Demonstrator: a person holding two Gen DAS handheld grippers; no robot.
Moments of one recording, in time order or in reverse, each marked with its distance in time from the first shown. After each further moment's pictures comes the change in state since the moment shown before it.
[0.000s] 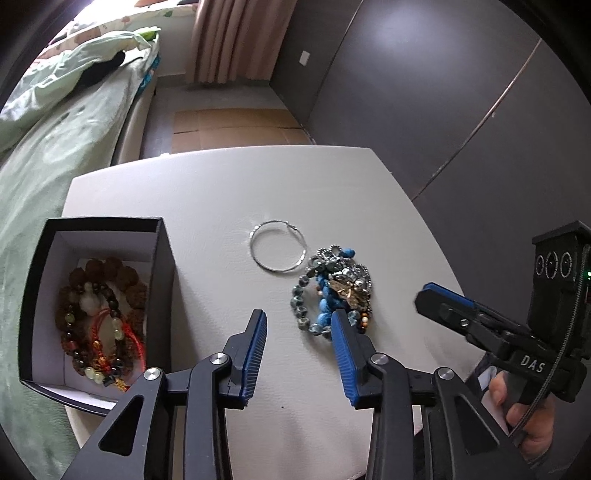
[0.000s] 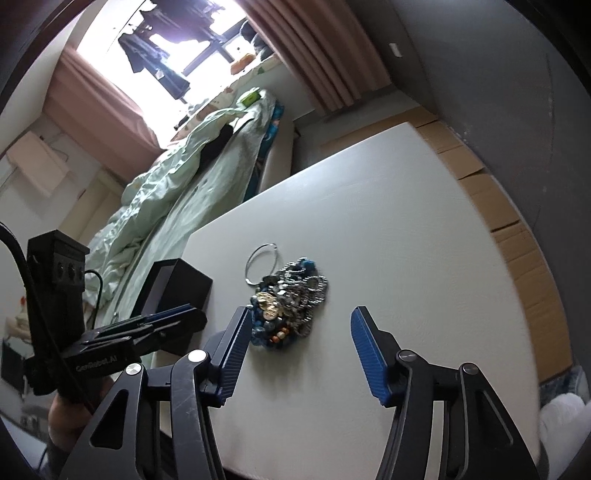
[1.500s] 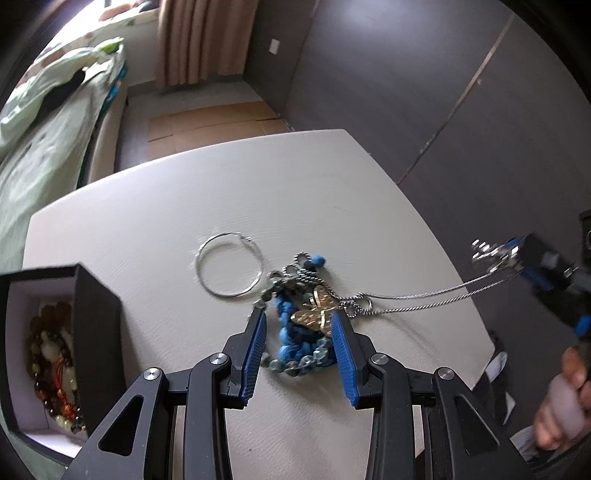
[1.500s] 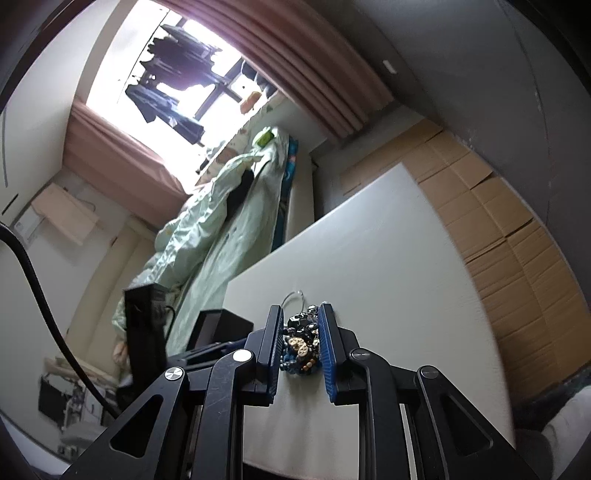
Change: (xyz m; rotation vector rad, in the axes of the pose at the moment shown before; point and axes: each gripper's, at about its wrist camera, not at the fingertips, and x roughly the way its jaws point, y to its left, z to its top) left arm 0.039 -0.035 0.013 0.133 0.045 -0.006; right arm -0.057 -0.023 0.019 0.124 -0.139 0.142
